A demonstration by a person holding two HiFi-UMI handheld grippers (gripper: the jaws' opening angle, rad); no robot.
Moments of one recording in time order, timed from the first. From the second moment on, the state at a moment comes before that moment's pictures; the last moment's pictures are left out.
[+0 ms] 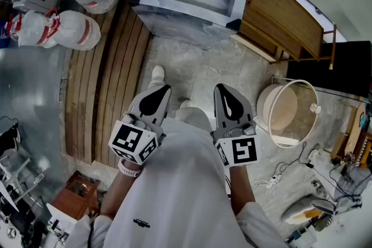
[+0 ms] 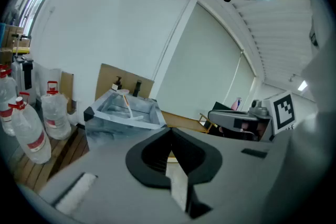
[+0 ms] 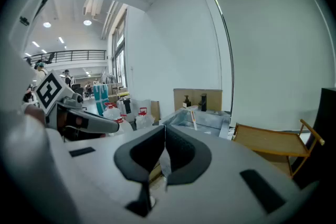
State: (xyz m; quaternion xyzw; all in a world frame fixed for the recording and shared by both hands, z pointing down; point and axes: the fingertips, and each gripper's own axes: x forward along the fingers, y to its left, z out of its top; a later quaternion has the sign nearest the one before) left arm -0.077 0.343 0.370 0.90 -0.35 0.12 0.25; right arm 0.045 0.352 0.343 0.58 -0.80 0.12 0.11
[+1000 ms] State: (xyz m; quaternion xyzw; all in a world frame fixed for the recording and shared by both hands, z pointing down) left arm -0.082 0.369 0.292 0.90 -0.41 0.07 0.12; right arm 0.060 0.402 0.298 0.60 -0.79 0.12 0.03
